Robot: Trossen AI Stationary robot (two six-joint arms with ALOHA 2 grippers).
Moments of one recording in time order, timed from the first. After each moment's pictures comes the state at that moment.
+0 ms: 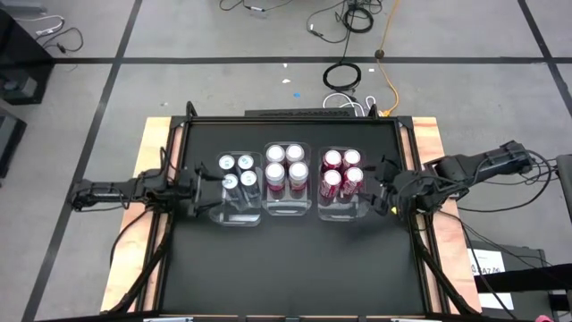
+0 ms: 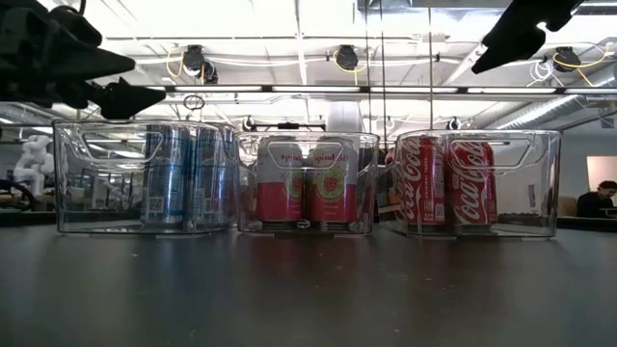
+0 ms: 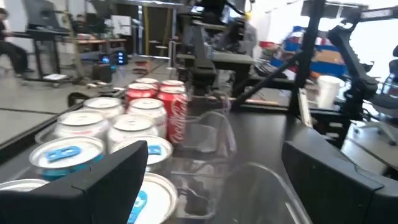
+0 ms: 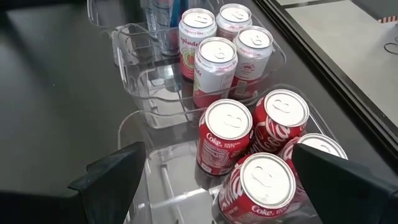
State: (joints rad) left arm 0.00 0.00 0.01 0.01 0.03 -0.07; right arm 0.30 0.80 0.86 -0.80 0.50 0.40
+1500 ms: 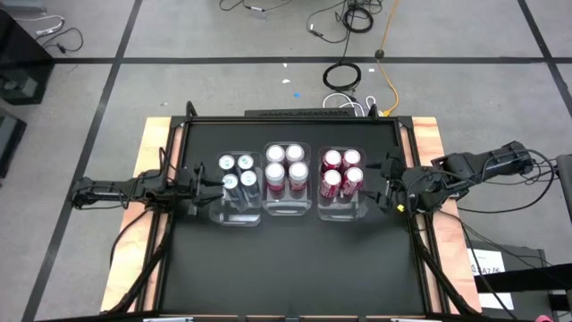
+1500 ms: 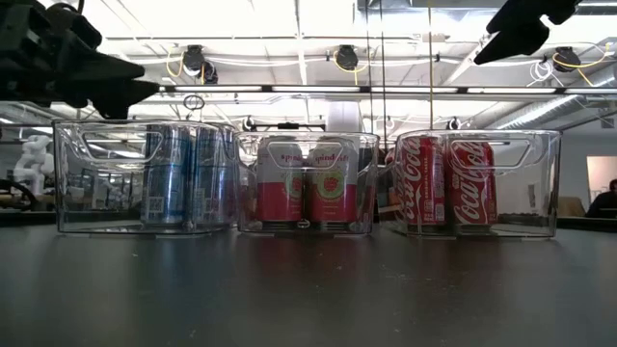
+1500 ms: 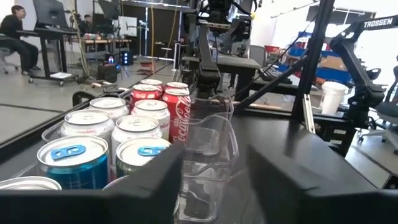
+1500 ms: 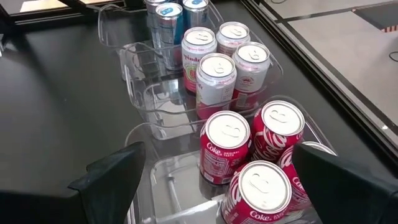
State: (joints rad) left arm -0.03 0.00 0.01 0.02 -0.03 -0.09; right arm 0.30 0.74 0.86 -0.79 0.50 0.40
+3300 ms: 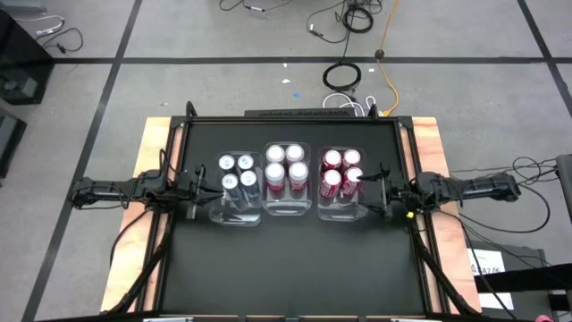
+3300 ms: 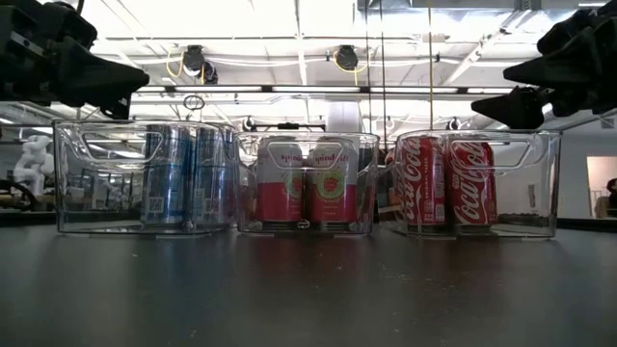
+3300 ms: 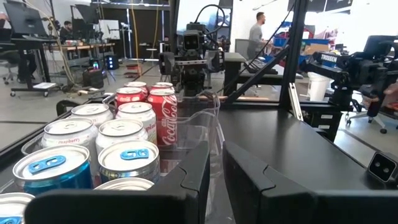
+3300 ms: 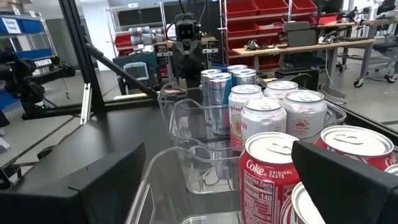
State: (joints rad) left arm -0.03 0.00 0.00 0.02 0.05 -0.02; right arm 0.10 0.07 0.01 0.04 0.15 0.11
